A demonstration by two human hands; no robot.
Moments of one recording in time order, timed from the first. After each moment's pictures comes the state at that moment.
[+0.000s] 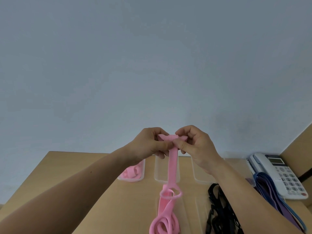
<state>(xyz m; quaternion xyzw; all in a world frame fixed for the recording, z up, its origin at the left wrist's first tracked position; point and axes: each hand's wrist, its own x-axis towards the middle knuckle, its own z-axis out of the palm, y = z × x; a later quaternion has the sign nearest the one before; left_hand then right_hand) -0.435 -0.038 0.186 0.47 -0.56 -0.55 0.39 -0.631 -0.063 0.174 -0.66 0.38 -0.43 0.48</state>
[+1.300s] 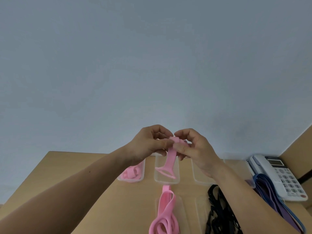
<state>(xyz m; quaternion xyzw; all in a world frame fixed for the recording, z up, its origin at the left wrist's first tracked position) -0.434 -0.038 0.185 0.44 -0.55 -0.55 0.44 -0.632 -0.060 0.173 -0.63 0.37 -0.40 0.55</state>
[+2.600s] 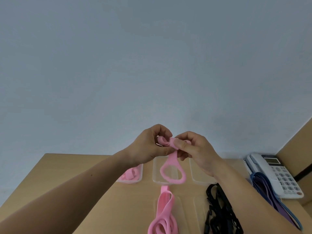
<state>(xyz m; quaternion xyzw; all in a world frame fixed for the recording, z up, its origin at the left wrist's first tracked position) -0.440 -0.039 0.181 0.44 -0.62 -0.48 0.43 -0.637 -0.062 0.178 -0.62 0.39 -0.38 0.57</state>
